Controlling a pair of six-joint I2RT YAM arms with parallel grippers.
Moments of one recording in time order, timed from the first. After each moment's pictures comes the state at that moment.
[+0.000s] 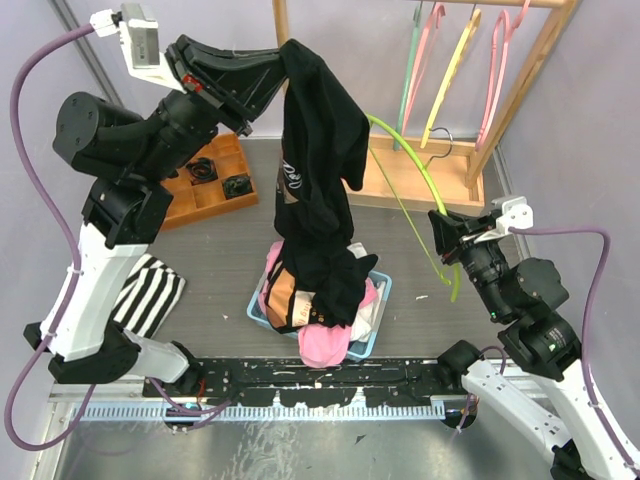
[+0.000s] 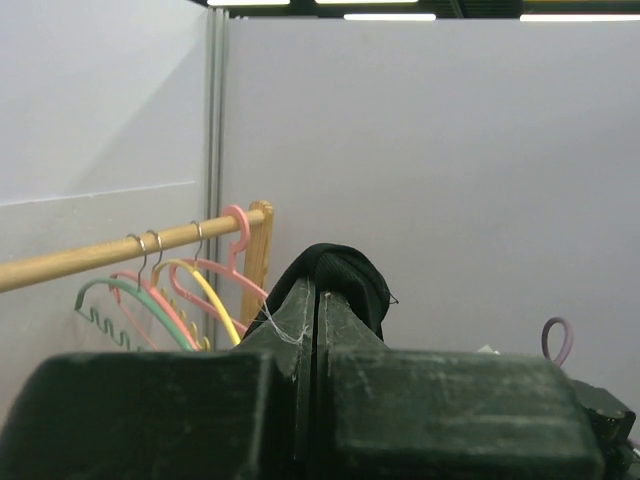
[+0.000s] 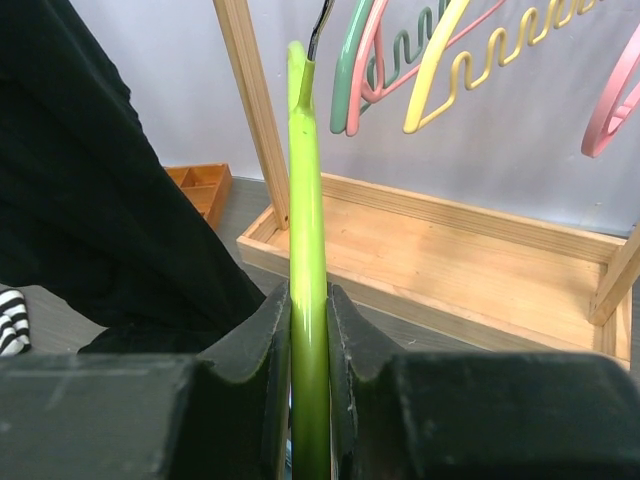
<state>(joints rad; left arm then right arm) -0.75 1.40 2.10 -0.09 0.28 -0.31 0.58 0.49 0.95 -0.34 0.24 0.08</state>
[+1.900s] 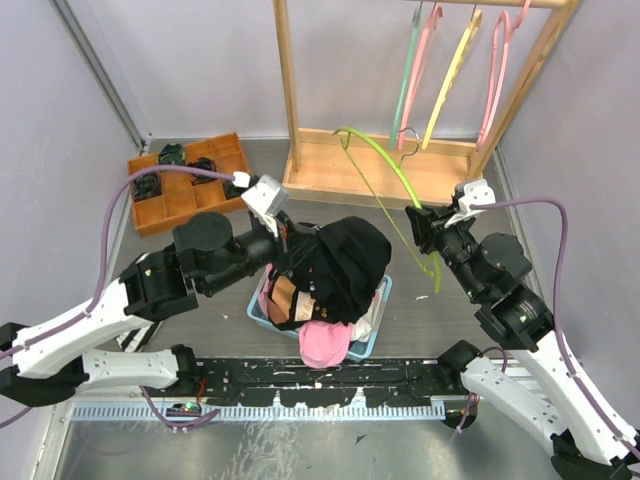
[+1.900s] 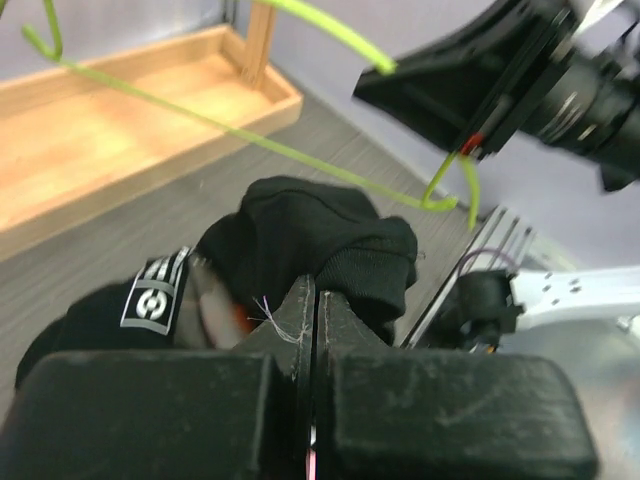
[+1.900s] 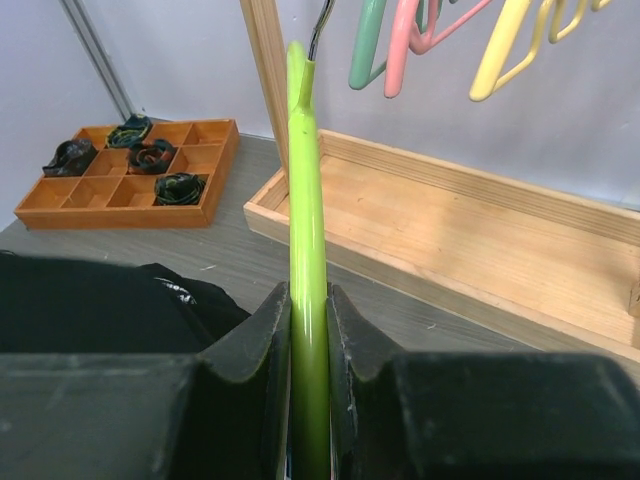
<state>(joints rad) -1.18 1.04 1.34 -0.37 -0.23 -0.29 0.58 0.62 0.92 -0.27 0.19 0.10</state>
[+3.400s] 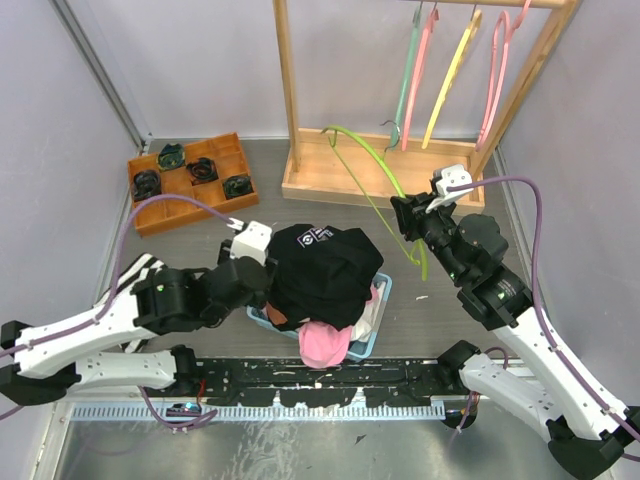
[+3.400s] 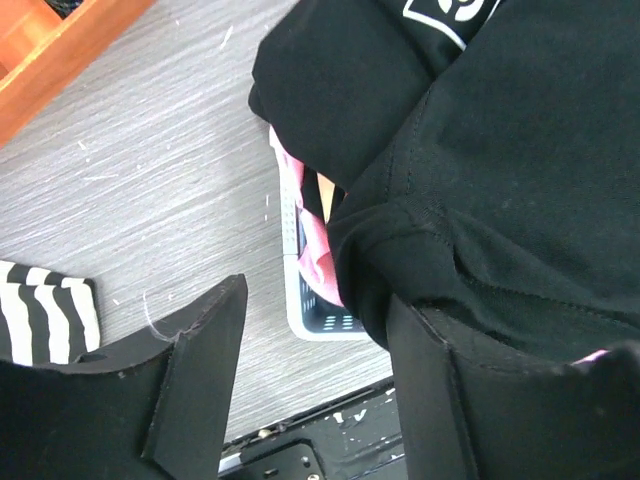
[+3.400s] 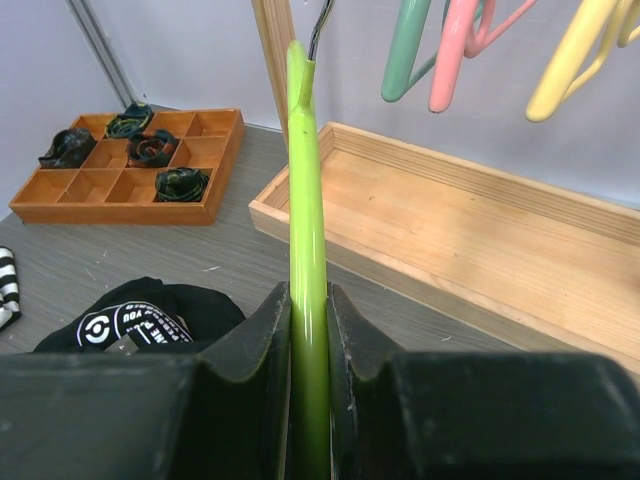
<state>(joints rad) -1.27 0.98 1.12 -0.98 -0.69 -0.53 0.58 0.74 0.93 -0.18 0.17 0.10</state>
